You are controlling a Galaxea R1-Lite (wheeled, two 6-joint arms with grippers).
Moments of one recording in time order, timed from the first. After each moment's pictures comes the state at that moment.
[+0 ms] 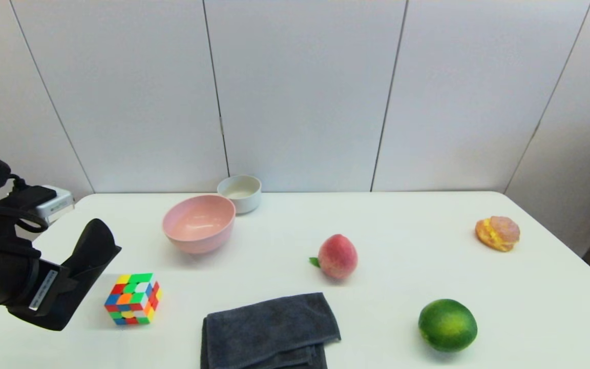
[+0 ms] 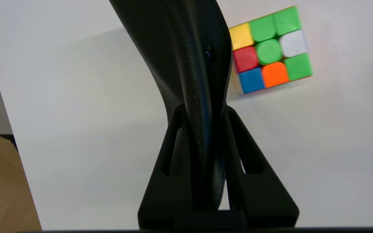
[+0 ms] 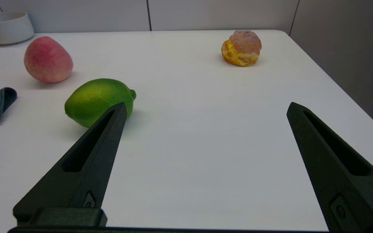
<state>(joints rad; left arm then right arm) -0.02 1.34 -0.90 0.53 0.05 0.27 0.00 0.00 0.00 -0.01 0.00 0.01</state>
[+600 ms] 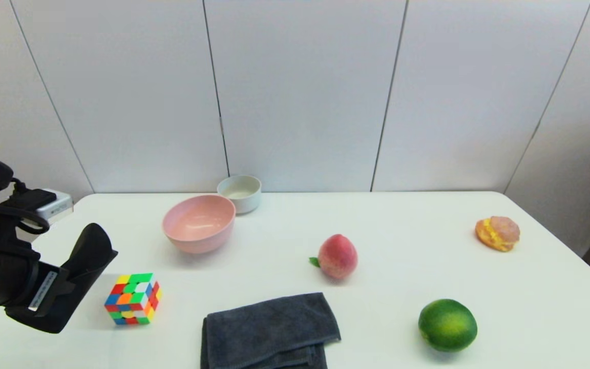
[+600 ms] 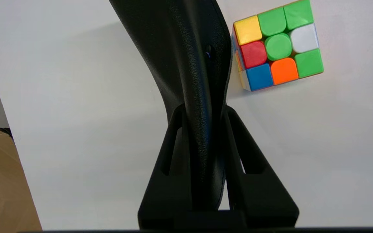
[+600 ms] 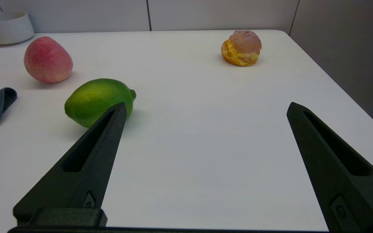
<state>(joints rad) -0.01 1.35 -0.90 0.53 0.04 0.28 0.00 0.00 0.00 -0.01 0.00 0.01</state>
